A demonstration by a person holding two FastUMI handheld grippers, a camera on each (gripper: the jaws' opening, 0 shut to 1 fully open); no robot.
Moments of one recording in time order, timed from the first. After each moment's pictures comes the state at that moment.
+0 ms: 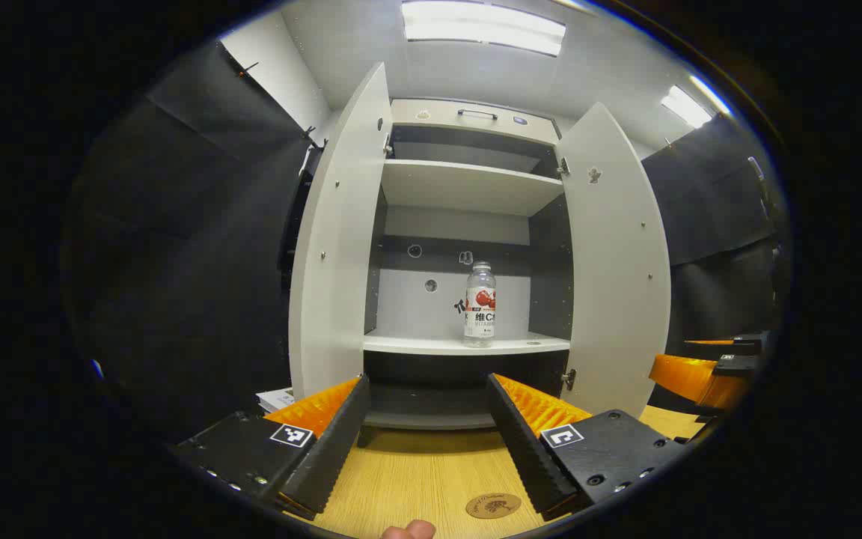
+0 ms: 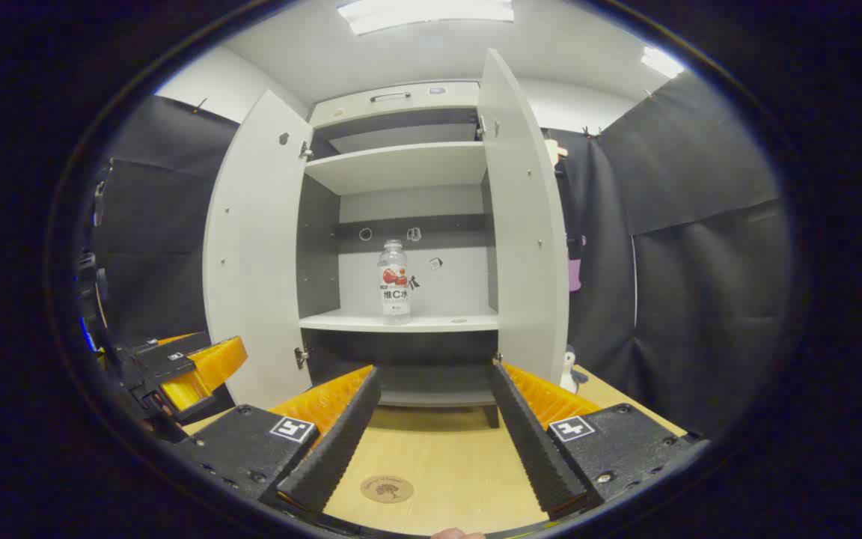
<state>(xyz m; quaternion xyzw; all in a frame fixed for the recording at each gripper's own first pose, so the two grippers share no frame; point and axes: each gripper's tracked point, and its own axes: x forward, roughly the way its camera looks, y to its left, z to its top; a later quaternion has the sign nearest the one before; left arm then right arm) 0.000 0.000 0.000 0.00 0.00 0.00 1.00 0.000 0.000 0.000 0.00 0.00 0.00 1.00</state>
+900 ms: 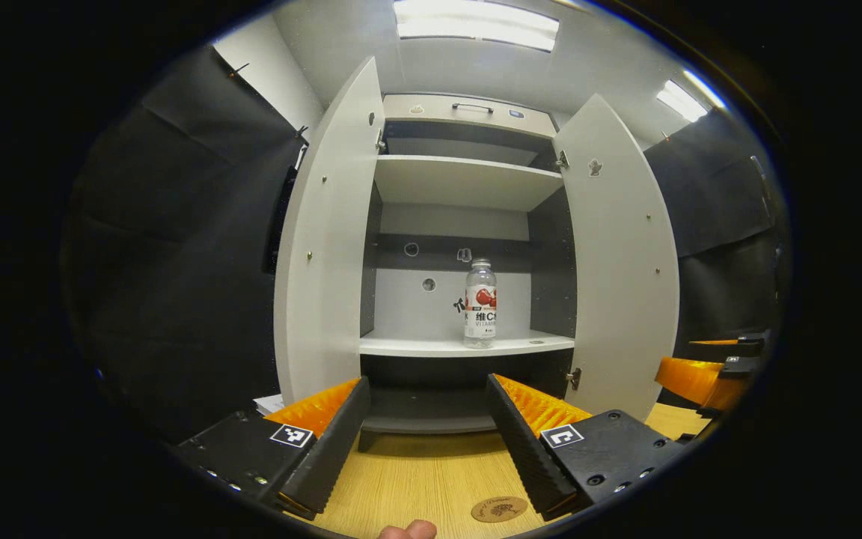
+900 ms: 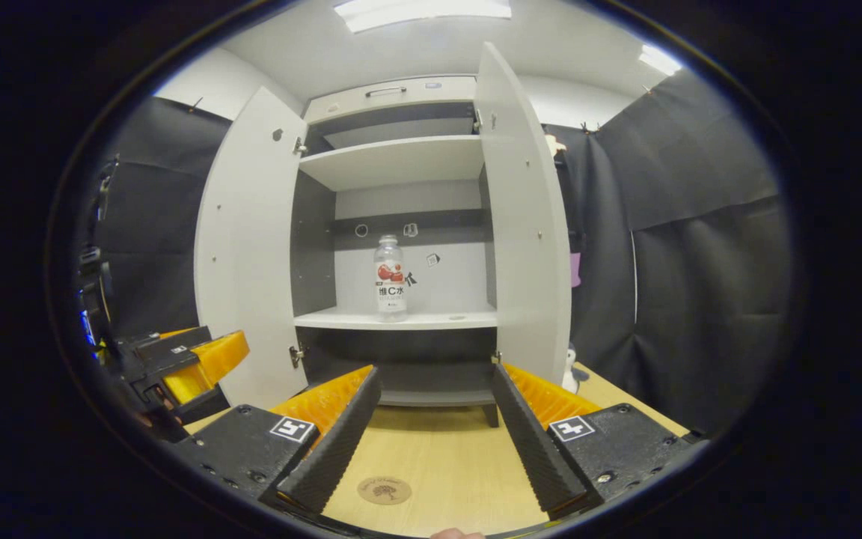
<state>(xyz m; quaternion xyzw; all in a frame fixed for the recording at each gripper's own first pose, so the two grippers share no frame) 0.031 -0.001 0.002 0.01 0.01 -0.01 1.00 0.013 -0.001 -0.004 0.00 0.01 0.00 1.00</state>
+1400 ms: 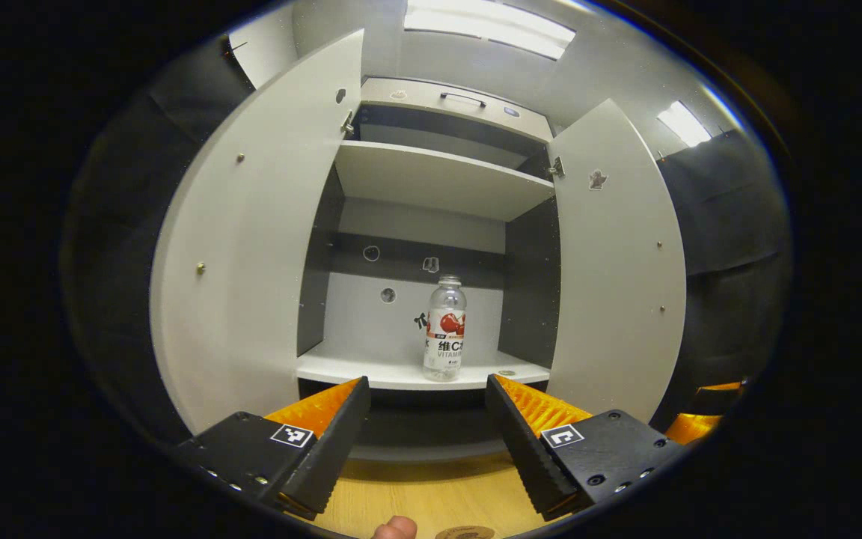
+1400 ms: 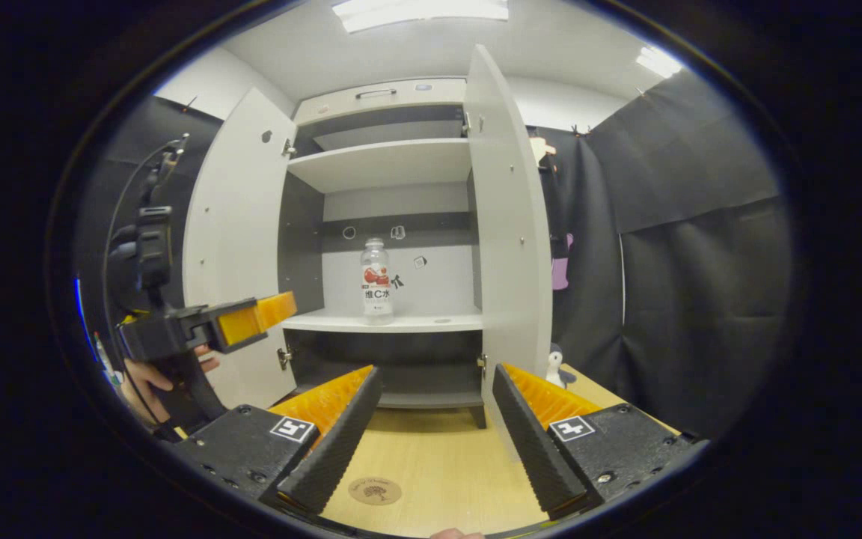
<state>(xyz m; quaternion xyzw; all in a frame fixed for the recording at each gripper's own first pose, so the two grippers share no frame) 0.131 -0.050 0.033 -0.04 0.00 -0.09 1.00 0.007 -0.021 0.003 0.00 0.00 -0.03 1.00</state>
